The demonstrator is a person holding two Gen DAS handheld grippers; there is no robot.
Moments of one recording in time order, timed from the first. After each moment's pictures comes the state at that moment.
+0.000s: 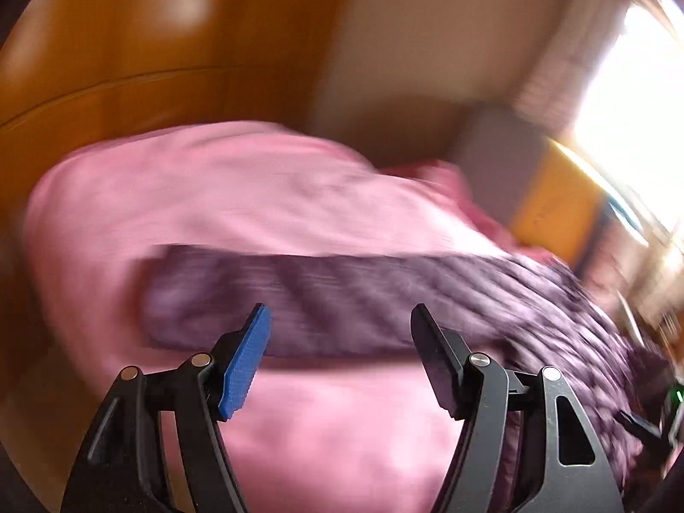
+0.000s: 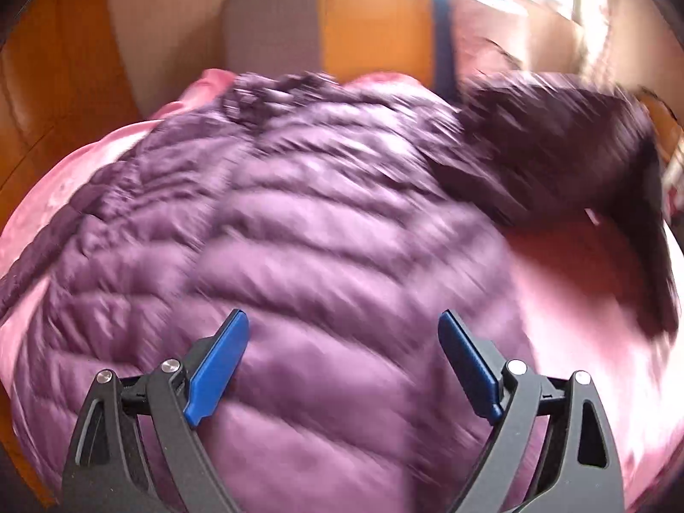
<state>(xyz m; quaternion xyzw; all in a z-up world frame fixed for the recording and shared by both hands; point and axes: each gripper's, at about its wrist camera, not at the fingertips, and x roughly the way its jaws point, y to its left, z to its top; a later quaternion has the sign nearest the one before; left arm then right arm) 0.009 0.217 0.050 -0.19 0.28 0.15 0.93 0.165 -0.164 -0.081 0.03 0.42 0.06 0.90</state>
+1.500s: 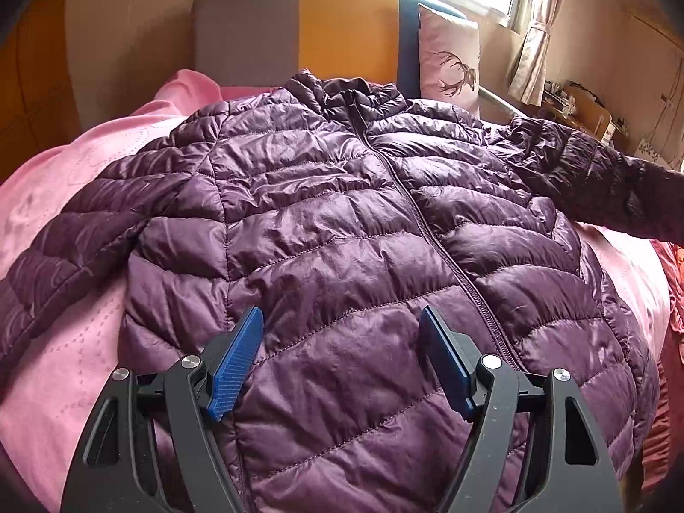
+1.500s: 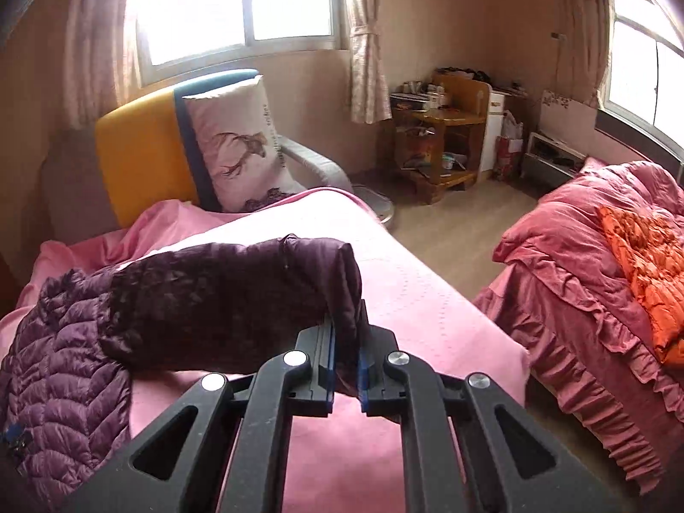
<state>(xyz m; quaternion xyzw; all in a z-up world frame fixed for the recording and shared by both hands) 0.147 -0.043 -0.024 0.00 0.42 -0.11 0.90 0.074 -0.498 0.055 0.13 0.31 -0.22 0.92</state>
